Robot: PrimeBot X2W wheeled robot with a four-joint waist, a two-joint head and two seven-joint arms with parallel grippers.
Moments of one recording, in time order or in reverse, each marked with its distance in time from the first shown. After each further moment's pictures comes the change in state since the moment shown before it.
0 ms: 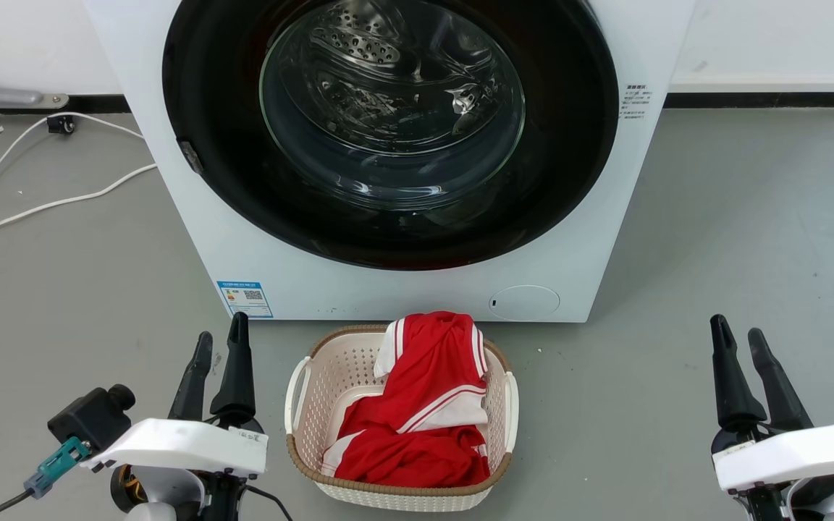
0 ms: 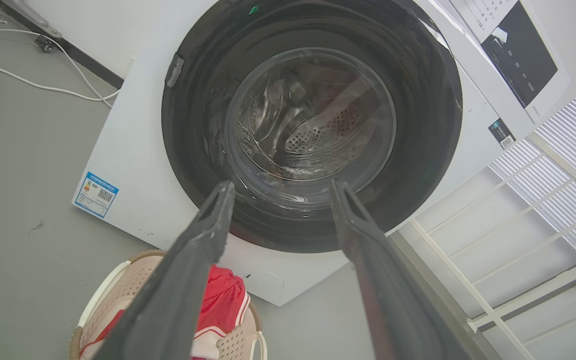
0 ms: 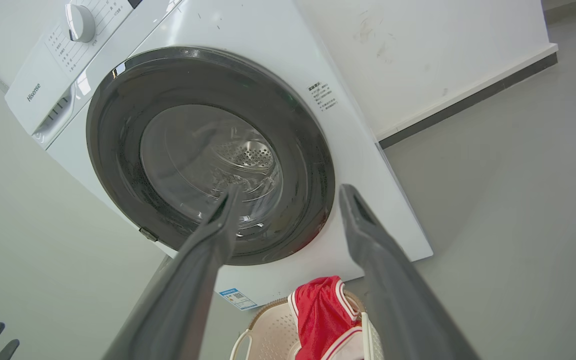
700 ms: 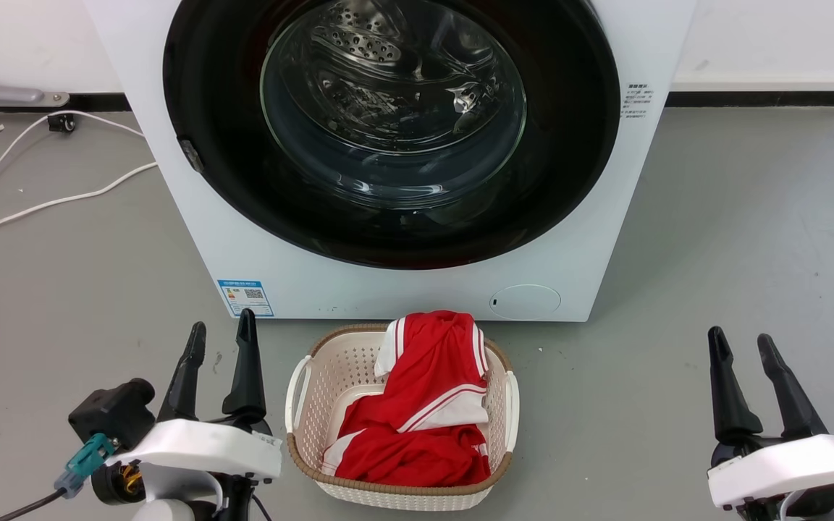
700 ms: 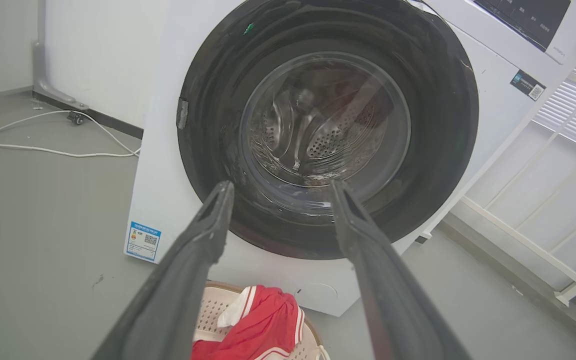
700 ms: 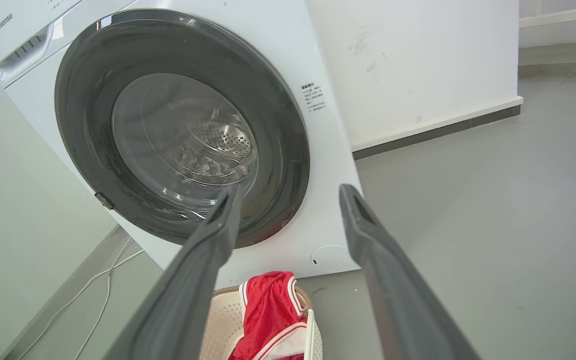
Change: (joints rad) left arm 0.002 0.007 -0.025 -0.016 0.263 0.034 -0.060; right arm 0.034 0.000 -0.009 -0.041 -0.231 0.000 0.001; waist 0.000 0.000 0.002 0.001
